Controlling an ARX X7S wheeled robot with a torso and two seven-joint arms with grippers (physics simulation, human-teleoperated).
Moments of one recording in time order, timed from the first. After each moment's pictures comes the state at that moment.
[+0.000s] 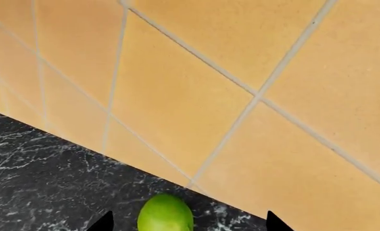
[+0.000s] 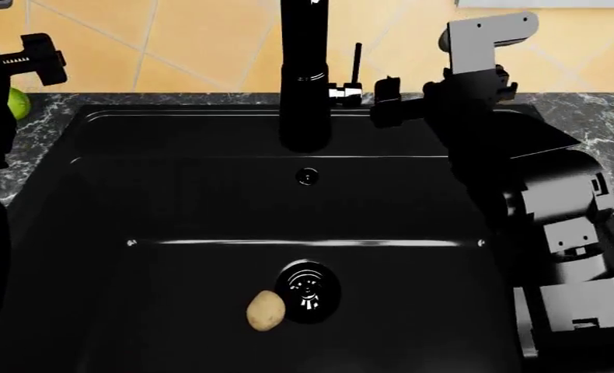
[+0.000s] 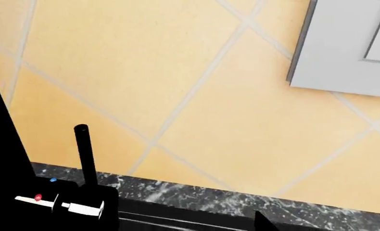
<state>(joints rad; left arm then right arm) -1.60 -0.40 0.02 -1.31 0.00 -0.33 -0.14 1.16 0.26 -0.31 0.30 0.43 0.81 0.10</state>
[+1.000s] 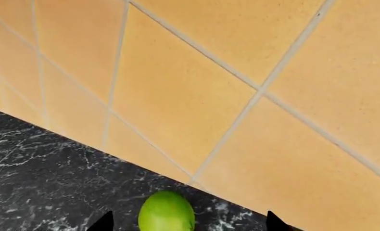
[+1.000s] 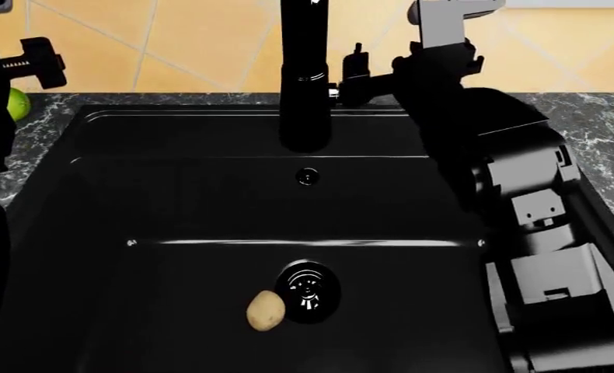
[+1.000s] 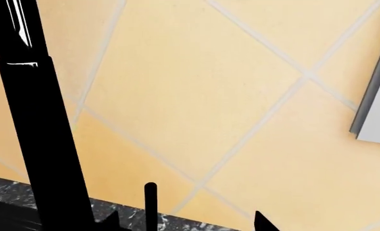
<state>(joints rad) -1.59 -0.40 0.02 -1.31 0.00 -0.32 -0.14 1.25 0.18 -0.35 0.43 0.43 0.69 0.05</state>
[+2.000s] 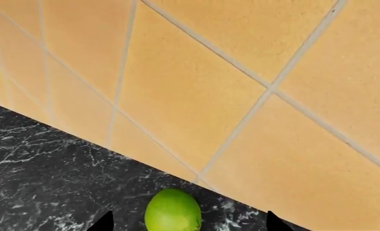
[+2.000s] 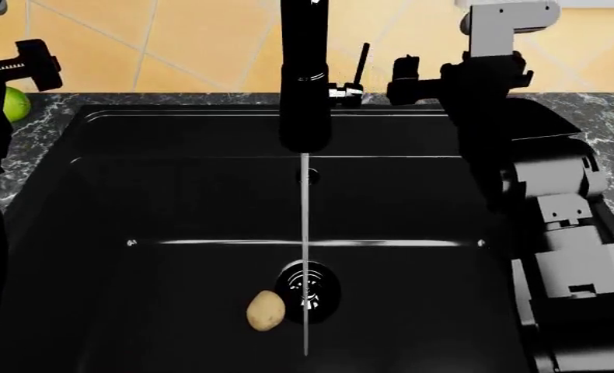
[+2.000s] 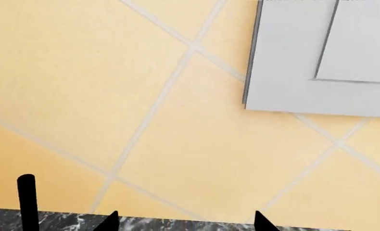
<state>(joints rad) -1.58 -0.41 0.01 -1.31 0.00 -0.32 -0.14 1.26 0.25 -0.32 0.60 0.41 0.55 0.07</state>
